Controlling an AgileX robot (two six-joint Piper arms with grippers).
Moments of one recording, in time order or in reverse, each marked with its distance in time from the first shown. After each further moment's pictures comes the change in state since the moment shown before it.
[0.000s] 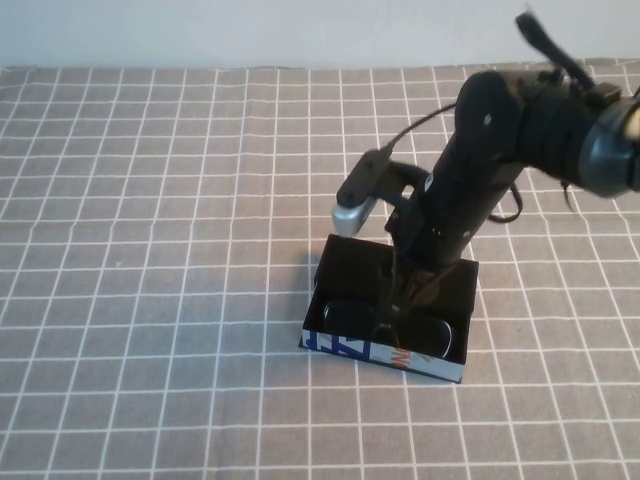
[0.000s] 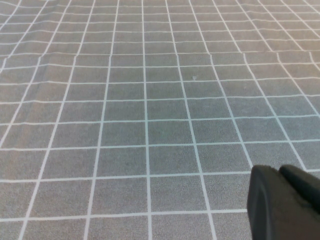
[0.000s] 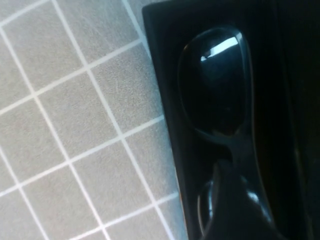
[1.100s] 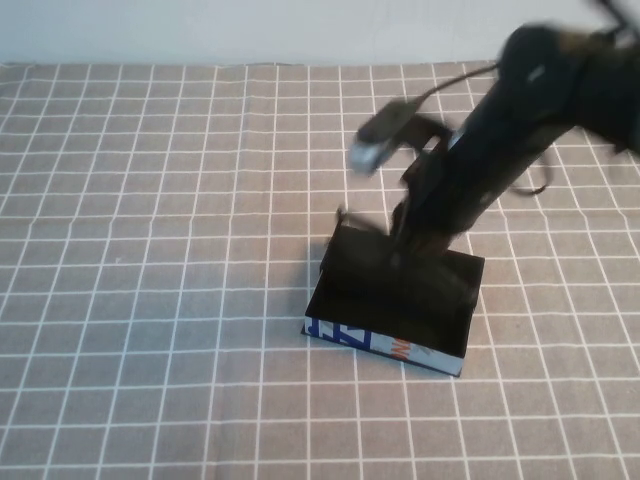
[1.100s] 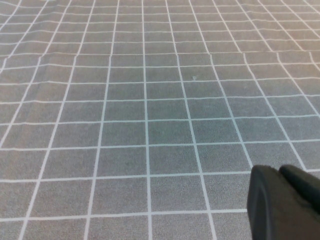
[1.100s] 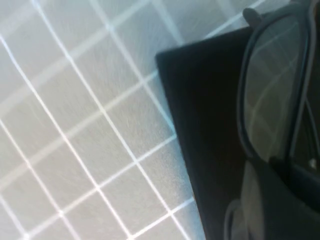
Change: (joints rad) right arm -0.043 -0.085 0.000 0.086 0.001 0.091; left arm 0.000 0.000 0.000 0.000 0.000 0.000
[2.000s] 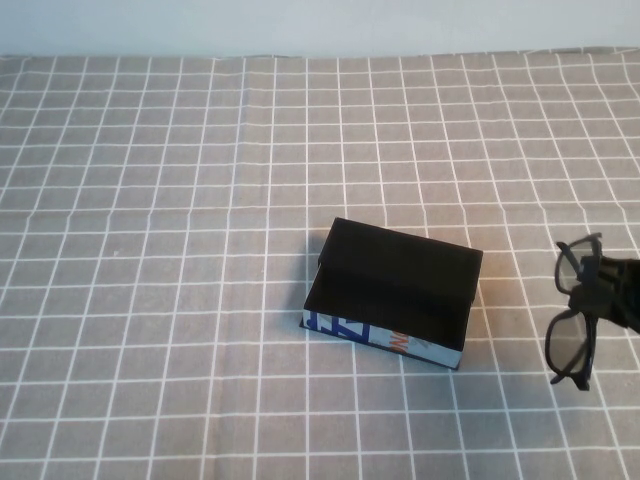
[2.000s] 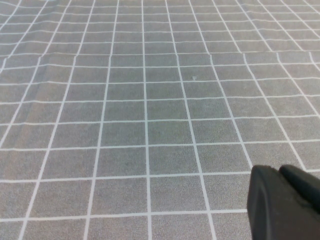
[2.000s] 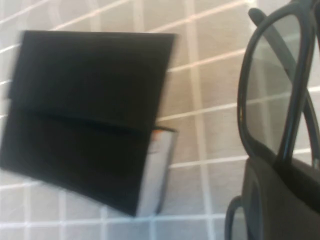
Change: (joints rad) right arm -0.422 -0.533 0.951 0.576 -0.604 0.149; left arm 0.000 0.000 0.000 0.000 0.000 0.000
